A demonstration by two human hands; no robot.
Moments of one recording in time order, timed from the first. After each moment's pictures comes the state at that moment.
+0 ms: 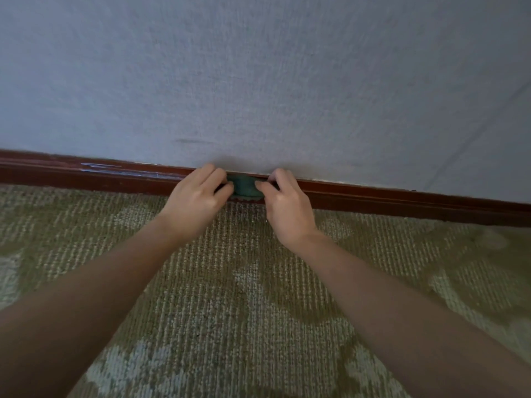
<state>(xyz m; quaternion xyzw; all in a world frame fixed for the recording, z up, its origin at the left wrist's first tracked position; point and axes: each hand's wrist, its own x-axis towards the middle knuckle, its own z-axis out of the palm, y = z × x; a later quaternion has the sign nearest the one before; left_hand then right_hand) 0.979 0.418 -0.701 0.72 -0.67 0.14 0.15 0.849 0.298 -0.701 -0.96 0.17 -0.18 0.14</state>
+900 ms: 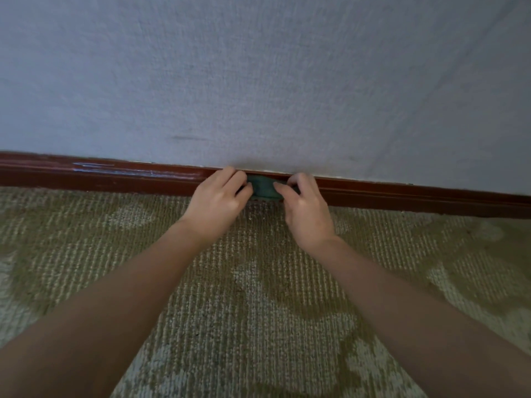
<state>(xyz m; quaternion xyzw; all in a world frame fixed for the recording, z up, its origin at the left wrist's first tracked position) 0.959 0.400 -0.713 0.70 -0.67 0.17 0.17 0.821 0.286 -0.705 -0.95 0.21 -0.17 0.13</state>
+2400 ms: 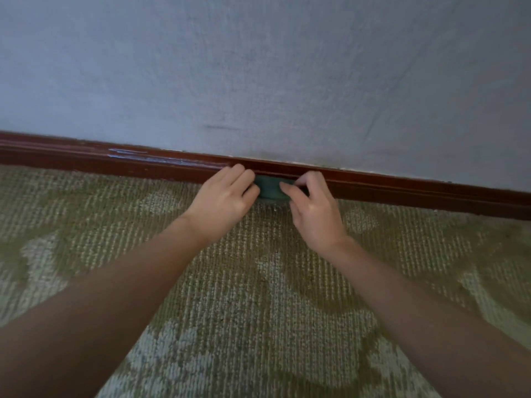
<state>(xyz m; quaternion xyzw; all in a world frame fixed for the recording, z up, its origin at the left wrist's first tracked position) 0.972 0.432 -0.704 0.70 -0.70 0.13 0.11 0.834 0.304 -0.715 -0.96 0.13 -0.19 0.16</state>
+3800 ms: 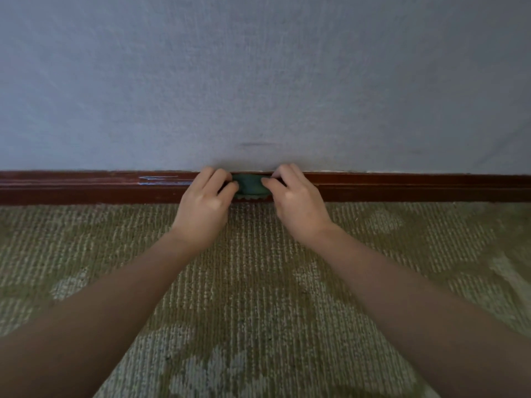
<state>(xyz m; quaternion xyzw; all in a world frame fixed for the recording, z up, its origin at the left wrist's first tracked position) 1.034 0.470 -0.720 0.73 -0.63 0.16 0.22 0.905 0.350 -0.704 -0.96 0.15 -0.19 0.10</state>
